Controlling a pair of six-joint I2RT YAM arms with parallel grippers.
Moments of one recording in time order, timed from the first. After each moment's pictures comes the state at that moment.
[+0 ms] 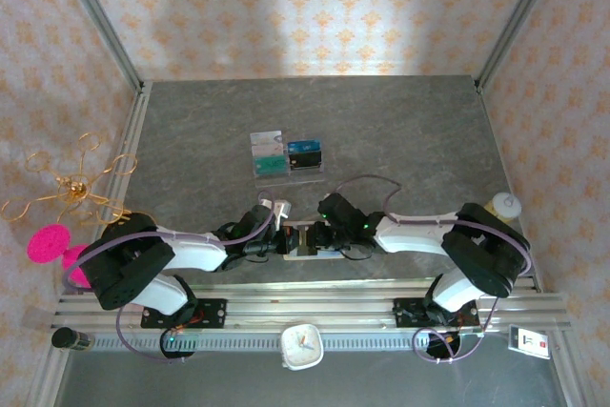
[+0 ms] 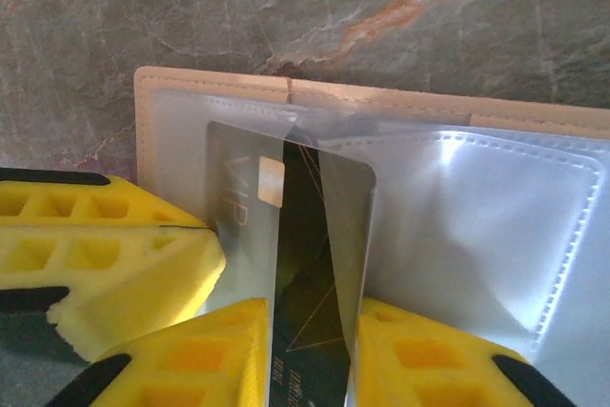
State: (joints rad) left arm -0.79 1.44 0.33 0.42 0.19 -0.80; right arm 0.93 1.52 0.63 -0.05 -0.18 0.91
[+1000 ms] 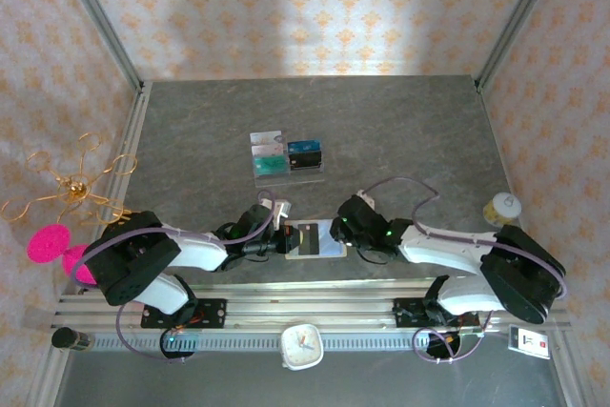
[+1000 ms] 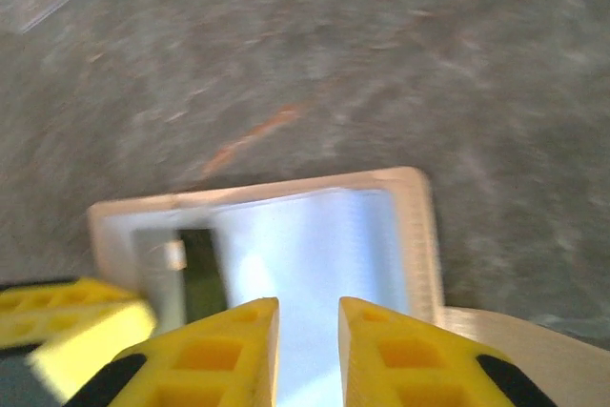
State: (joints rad) left arm -0.77 1.48 0.31 0.51 0.23 -0.80; right arm 0.89 1.28 0.53 -0.12 0.05 1.00
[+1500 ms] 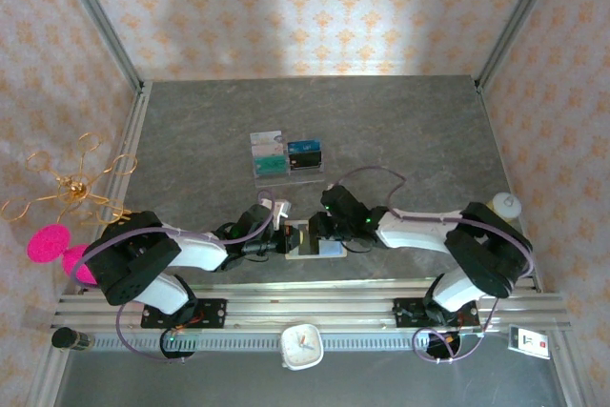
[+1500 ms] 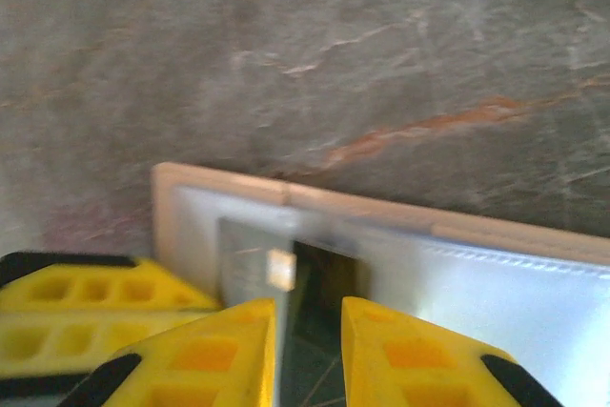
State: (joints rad) left arm -0.77 1.48 0.31 0.51 0.24 -0.79; right arm 0.88 1.53 0.66 -0.04 -0.11 0.87
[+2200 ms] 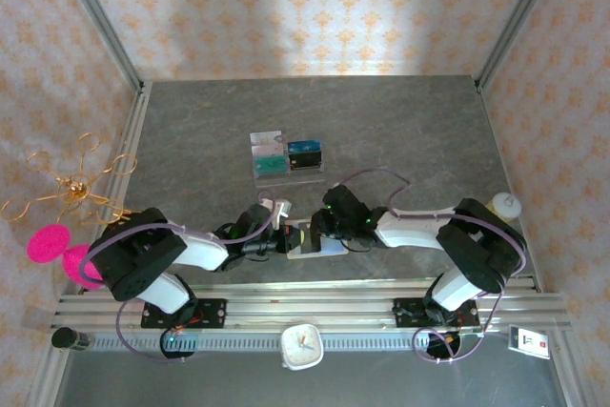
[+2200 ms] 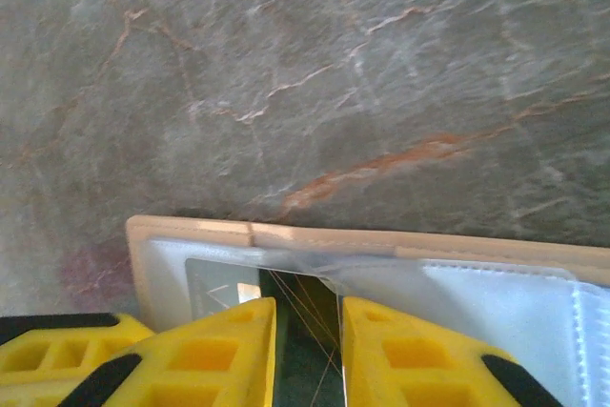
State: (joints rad) left arm -0.76 1.52 0.30 0.59 0.27 -0.79; right arm 0.85 1.55 0.62 0.06 -0.12 0.95
